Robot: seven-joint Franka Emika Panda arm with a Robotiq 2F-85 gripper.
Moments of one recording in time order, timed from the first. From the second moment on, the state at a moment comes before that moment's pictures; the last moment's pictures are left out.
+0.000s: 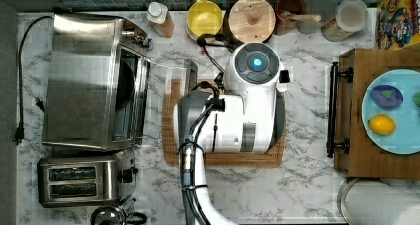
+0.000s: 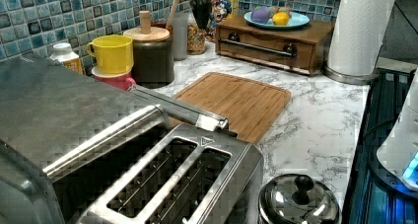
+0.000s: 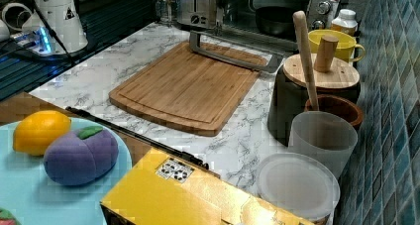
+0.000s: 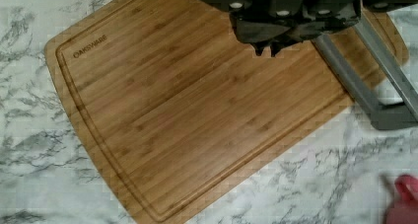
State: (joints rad) arm -0.07 0.07 0.00 -1.99 0.05 0.39 -0.25
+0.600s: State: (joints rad) arm -0.13 0.07 -0.05 -2.24 0.53 0.72 -0.78
